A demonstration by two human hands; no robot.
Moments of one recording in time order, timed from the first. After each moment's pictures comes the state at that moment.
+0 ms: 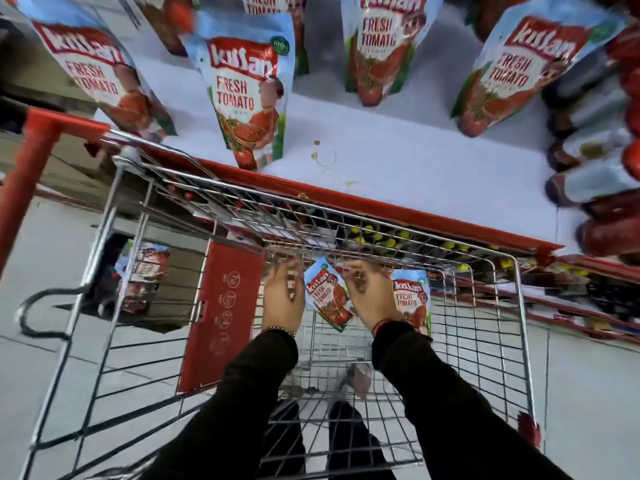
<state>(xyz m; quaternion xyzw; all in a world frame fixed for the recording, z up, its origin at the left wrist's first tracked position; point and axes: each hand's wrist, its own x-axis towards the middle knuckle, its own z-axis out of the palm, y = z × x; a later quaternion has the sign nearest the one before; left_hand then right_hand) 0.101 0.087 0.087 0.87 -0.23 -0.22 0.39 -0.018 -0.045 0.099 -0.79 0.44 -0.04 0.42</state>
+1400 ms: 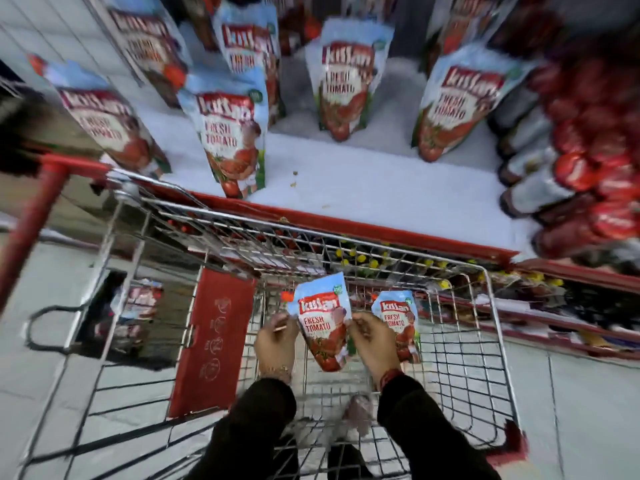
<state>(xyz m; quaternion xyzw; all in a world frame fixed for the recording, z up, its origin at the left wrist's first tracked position) 0.052 0.100 0.095 0.81 0.04 -0.28 0.52 -0.081 -0.018 0.101 -0.68 0.50 -0.06 0.53</state>
